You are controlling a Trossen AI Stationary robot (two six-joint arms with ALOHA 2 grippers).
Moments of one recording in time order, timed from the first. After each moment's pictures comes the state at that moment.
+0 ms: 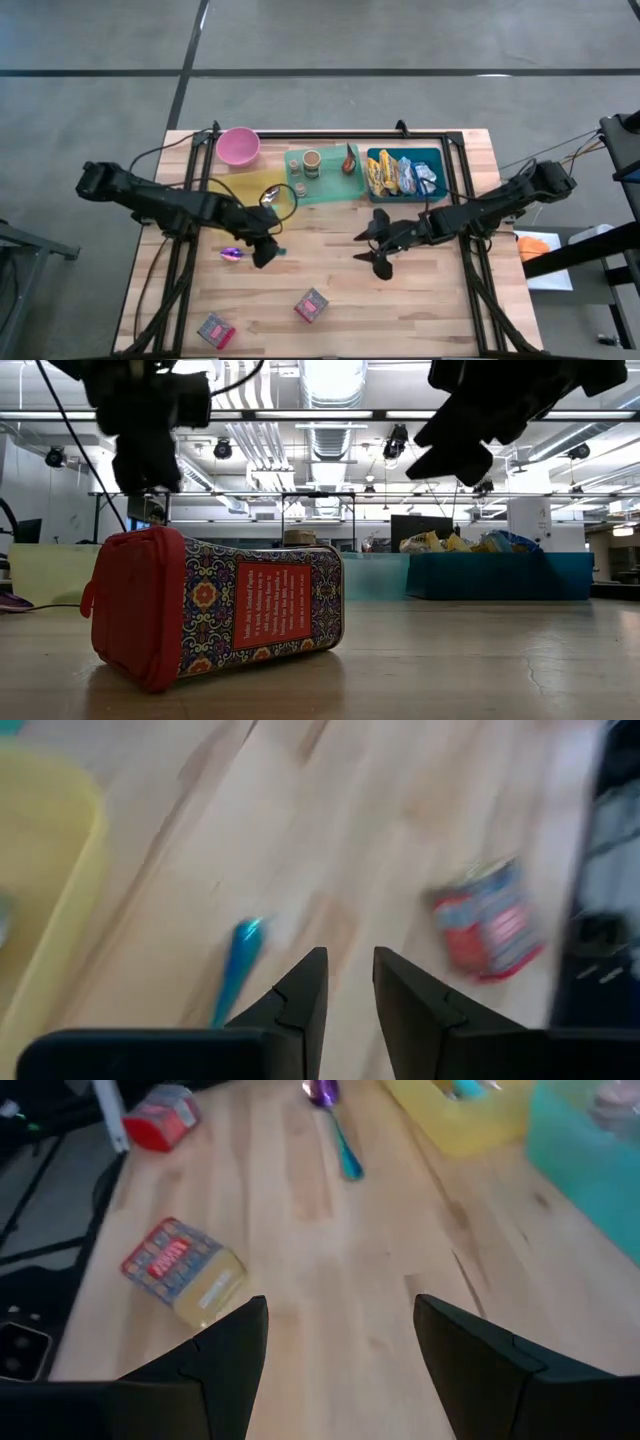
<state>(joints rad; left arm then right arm) -0.18 1.23 0.78 -0.50 0.07 -0.72 0.29 1.35 0.70 0.07 0.18 0.46</state>
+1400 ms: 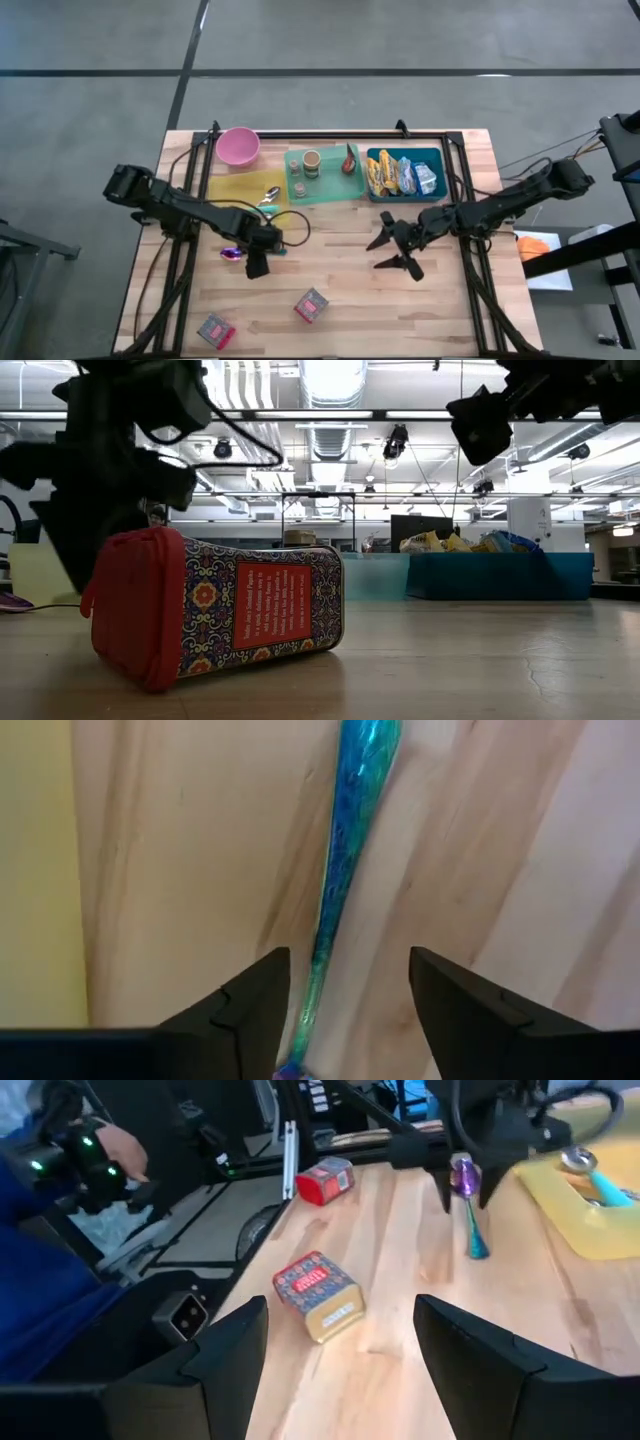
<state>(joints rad) -0.22 1.53 0.78 -0.70 0.09 -0.52 0.28 1.11 0.44 0.42 -0.13 0.28</state>
